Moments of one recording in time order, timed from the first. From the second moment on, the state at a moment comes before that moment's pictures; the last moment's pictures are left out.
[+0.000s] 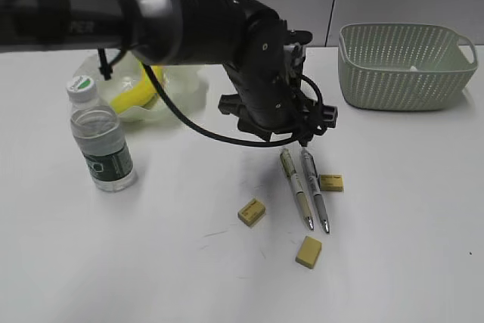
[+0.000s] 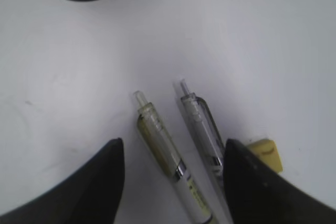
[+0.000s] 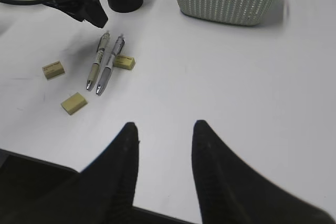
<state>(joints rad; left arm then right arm) -0.83 2.22 -1.73 0.08 0.69 -0.56 0.43 -0.01 -0.51 -0.09 1.04 0.13</state>
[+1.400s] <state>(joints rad) -0.83 2.24 -1.79 0.34 0.45 -0.76 0.43 -0.01 -0.51 -0.09 1.04 0.13</state>
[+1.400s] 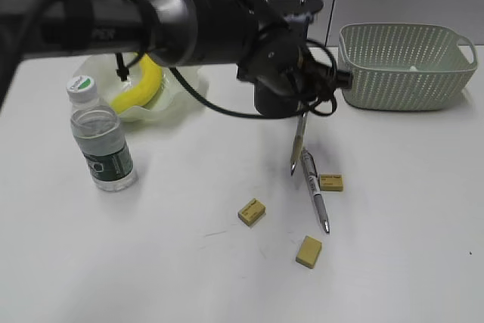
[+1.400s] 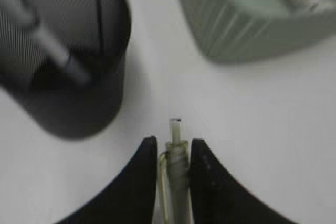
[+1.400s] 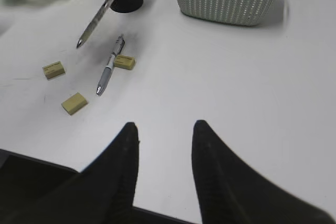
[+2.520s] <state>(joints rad) -0.56 2.35 -1.79 0.52 -0.52 -0.54 0.43 -0.01 -0.51 -0.09 1.04 0.13</state>
